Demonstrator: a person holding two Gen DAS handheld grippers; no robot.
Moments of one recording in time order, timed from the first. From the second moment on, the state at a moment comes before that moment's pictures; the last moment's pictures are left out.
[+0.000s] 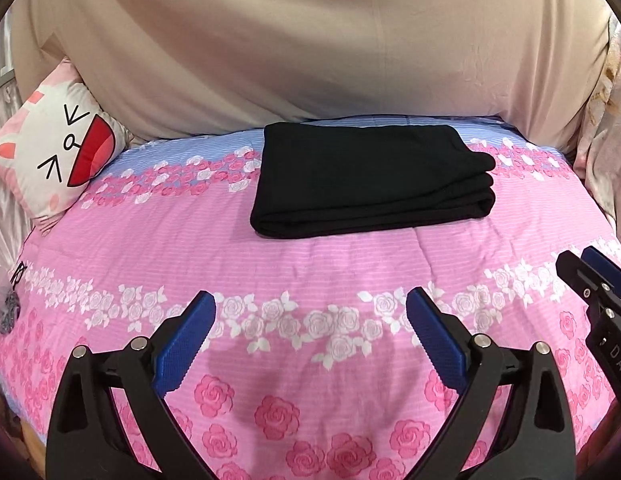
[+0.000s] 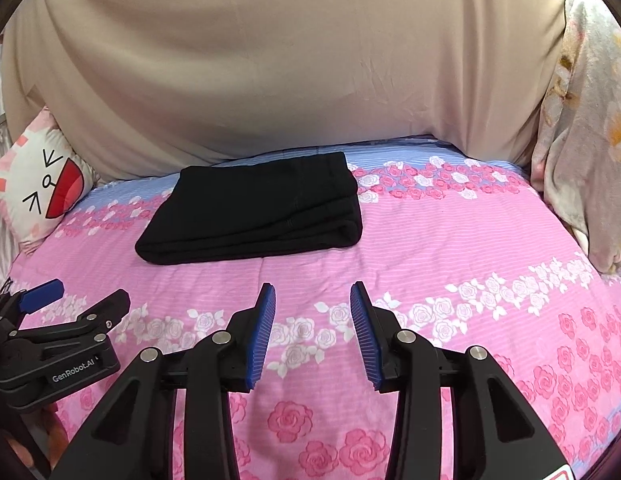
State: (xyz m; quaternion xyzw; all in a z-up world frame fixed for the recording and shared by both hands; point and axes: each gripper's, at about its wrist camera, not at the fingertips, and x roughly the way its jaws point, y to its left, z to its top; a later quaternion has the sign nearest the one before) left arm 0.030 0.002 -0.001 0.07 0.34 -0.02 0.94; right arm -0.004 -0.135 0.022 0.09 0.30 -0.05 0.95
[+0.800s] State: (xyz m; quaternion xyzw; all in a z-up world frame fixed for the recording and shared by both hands) left arm -0.007 0.012 0.001 0.08 0.33 -0.02 0.94; right arm -0.034 -0.115 0.028 0.07 0.29 -0.06 0.95
